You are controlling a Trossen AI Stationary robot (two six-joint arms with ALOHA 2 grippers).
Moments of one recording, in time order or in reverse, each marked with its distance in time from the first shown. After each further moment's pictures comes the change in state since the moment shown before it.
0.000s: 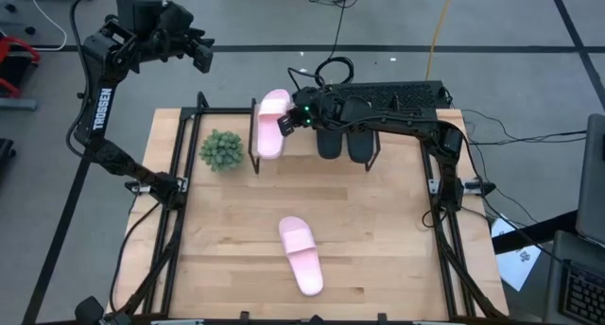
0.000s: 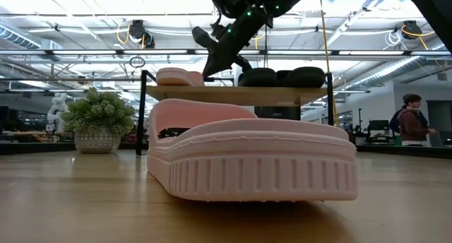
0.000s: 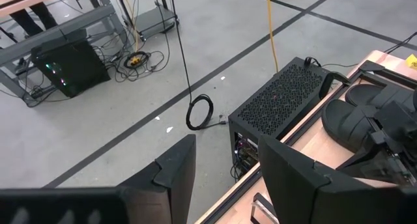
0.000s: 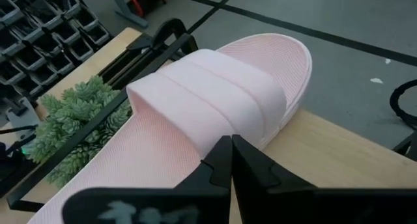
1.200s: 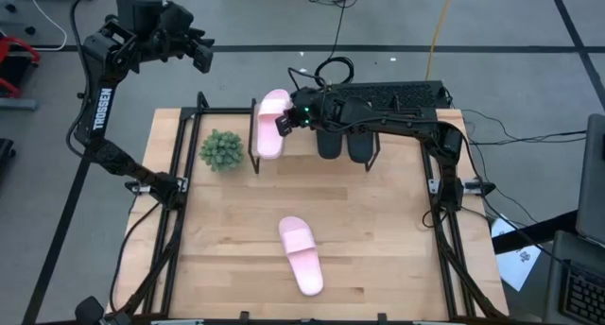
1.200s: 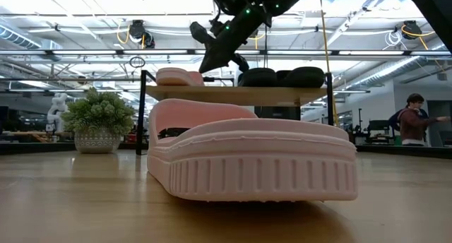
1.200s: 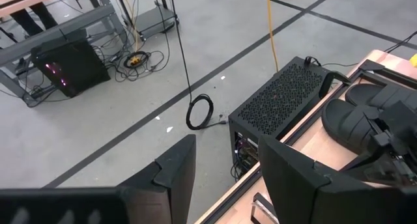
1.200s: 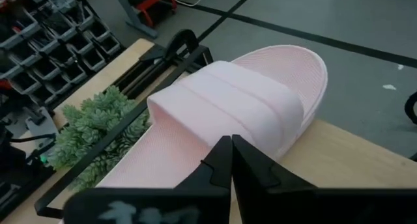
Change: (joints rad) left arm 0.000 0.000 0.000 -0.001 0.000 0.002; right arm 0.014 0.001 0.000 0.048 -0.003 0.012
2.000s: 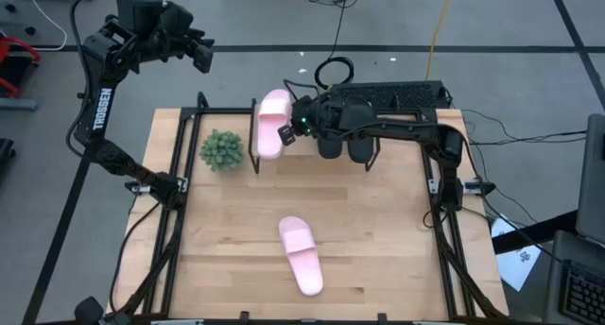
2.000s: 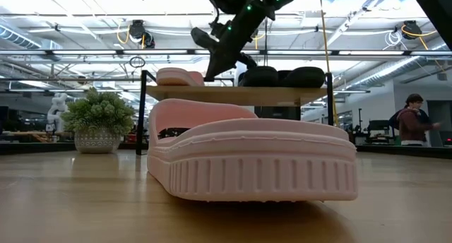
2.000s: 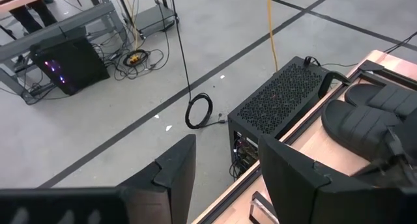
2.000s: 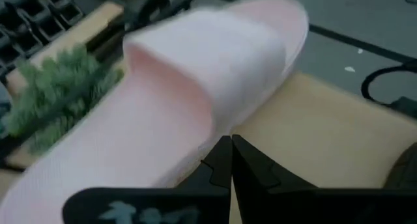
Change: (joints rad) left arm 0.000 0.000 0.000 -0.004 0.000 -0.009; right arm 0.048 -0.012 -0.001 -0.159 0.107 0.016
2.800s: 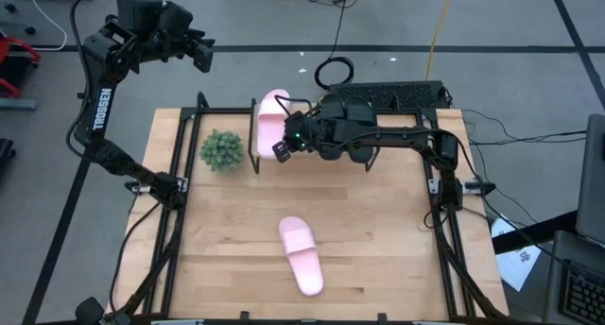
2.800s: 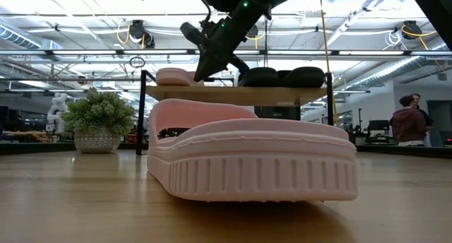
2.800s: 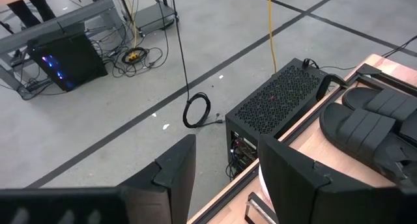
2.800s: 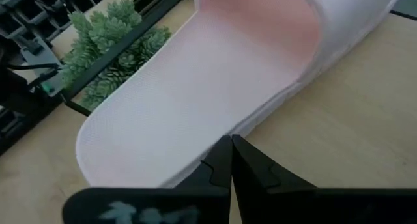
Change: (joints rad) left arm 0.000 0.000 0.000 -0.002 0.001 -0.026; right arm 0.079 0.035 0.001 0.000 -0.082 0.053
